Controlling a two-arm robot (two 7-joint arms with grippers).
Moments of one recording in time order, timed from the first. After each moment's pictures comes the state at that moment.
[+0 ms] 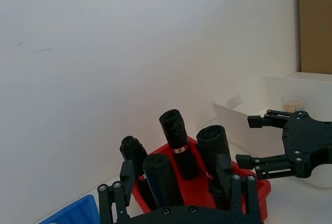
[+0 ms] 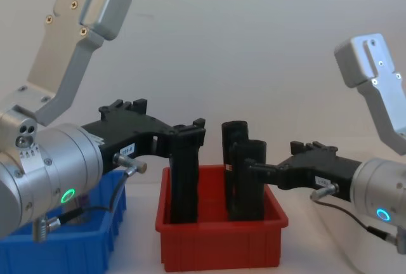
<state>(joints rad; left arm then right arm) -0.24 0.38 0.45 -1.63 -0.20 0.01 -0.01 0.36 0.13 -0.32 -1.25 0.07 -0.02 0.27</state>
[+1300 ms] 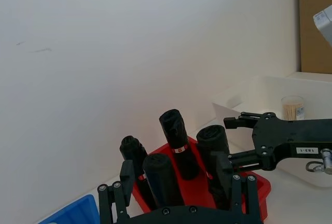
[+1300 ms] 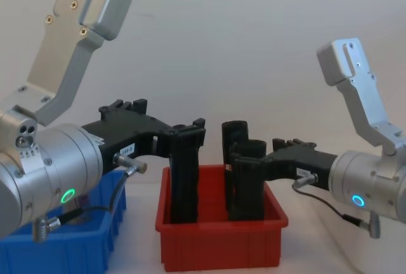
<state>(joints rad) -0.24 0.38 0.45 -1.63 -0.20 0.01 -0.01 0.51 0.07 -0.31 -1.02 0.10 -0.09 0.36</state>
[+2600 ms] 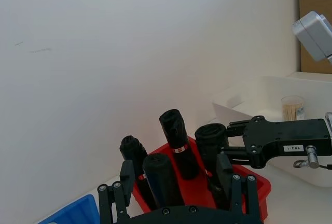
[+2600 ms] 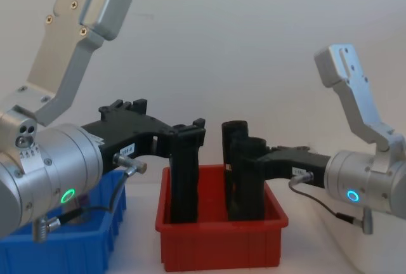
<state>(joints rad) -0.24 0.38 0.45 -1.63 -0.20 0.01 -0.01 0.60 0.05 -0.30 -0.88 0.14 -0.10 0.44</state>
